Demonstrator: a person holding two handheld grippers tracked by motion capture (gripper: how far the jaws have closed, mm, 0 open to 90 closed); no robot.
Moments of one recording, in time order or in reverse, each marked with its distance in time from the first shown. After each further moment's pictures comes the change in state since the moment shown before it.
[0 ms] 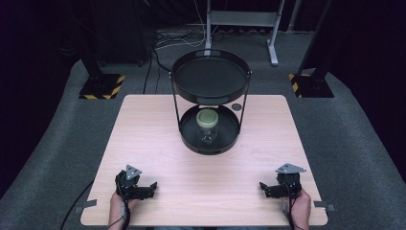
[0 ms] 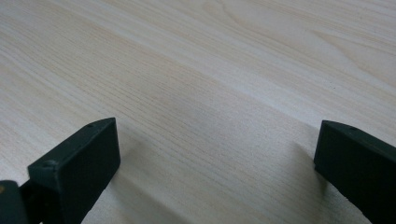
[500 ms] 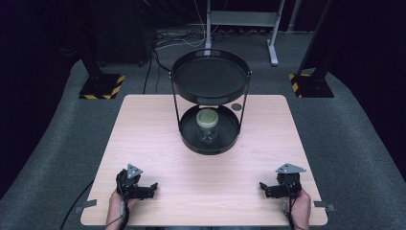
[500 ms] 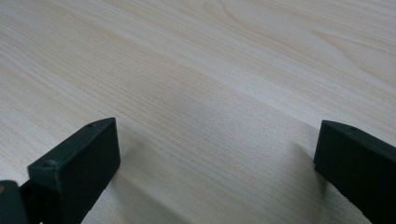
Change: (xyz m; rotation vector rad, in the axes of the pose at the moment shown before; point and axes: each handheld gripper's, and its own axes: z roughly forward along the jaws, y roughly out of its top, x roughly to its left) left arm 0.000 0.000 0.000 0.001 -0.015 0.015; right arm 0.000 0.000 0.000 0.000 0.000 0.000
